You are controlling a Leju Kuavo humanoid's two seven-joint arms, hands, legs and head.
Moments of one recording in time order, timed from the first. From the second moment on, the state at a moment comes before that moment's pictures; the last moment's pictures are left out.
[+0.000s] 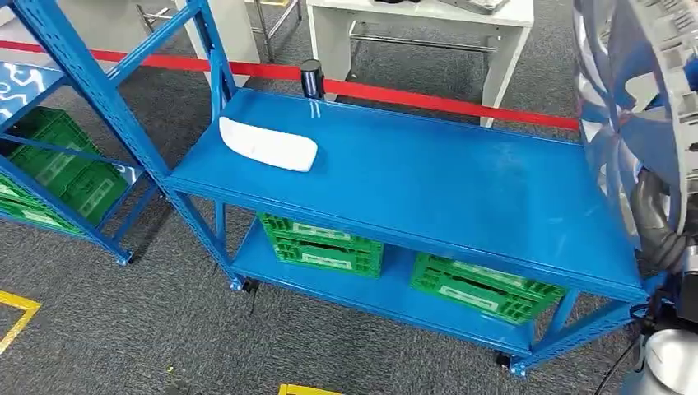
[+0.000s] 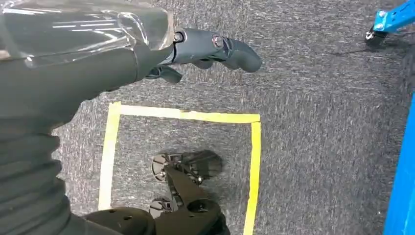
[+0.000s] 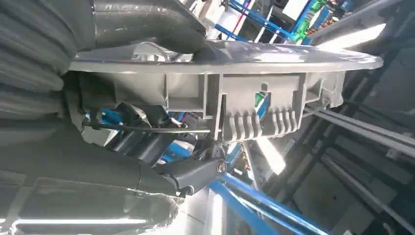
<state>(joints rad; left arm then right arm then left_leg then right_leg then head) 0.03 -0.27 1.09 -0.69 -1.08 -0.25 -0.39 -0.11 -0.09 -0.29 -2.02 0.46 -0.14 -0.29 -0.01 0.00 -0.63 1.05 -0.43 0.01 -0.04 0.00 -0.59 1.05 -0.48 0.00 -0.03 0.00</state>
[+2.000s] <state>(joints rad) 0.04 -0.21 1.10 -0.57 -1.05 -0.23 -0.44 -0.15 -0.13 -0.21 -1.96 0.41 -0.19 -0.28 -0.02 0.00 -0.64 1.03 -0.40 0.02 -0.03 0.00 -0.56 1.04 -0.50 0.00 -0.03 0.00</state>
